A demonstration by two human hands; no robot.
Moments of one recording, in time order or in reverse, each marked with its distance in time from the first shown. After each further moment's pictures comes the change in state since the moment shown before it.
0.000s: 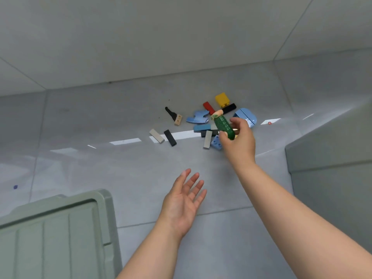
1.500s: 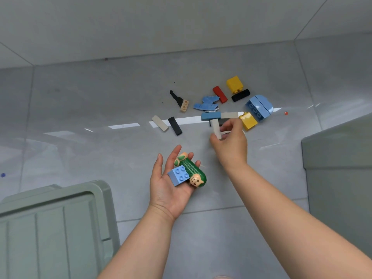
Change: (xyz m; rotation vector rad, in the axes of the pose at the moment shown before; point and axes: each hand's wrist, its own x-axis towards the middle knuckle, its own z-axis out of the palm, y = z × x) left_hand 0.031 0.031 -0.022 -0.185 -0.135 0.018; right_hand -0.019 0.001 0.042 -0.071 -0.106 0.094
